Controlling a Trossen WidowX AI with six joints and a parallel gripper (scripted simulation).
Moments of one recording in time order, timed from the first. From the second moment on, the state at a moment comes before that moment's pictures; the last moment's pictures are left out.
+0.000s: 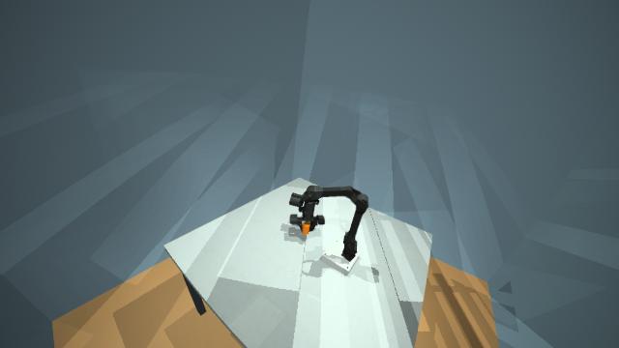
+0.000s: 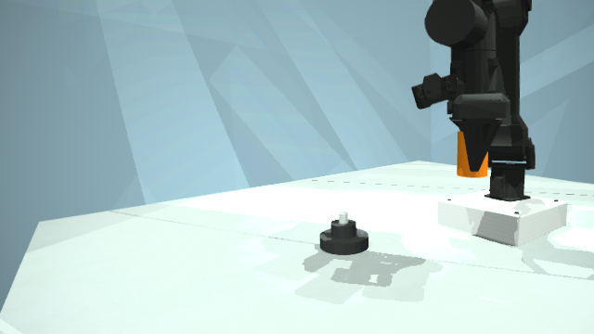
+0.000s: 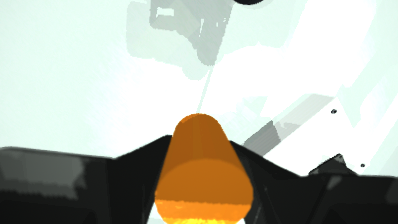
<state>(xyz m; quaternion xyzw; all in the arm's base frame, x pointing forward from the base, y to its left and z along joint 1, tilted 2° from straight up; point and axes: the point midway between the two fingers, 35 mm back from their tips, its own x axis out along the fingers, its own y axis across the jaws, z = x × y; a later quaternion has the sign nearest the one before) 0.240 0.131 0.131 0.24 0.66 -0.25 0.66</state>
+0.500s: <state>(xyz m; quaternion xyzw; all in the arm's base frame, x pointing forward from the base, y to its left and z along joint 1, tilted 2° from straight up) 0.240 0.128 0.151 0.33 0.63 -0.17 0.68</state>
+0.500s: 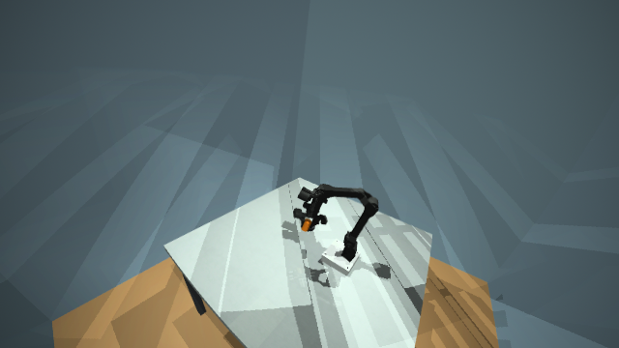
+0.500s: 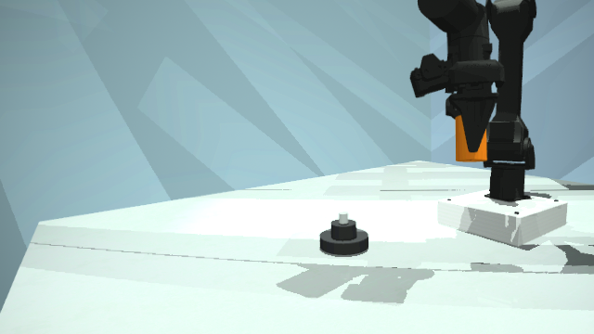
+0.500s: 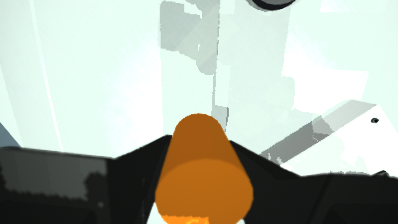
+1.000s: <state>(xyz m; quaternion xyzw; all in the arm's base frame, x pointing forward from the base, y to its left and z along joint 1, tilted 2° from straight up) 0.241 0.124 0.182 0.42 0.57 -0.06 0.70</state>
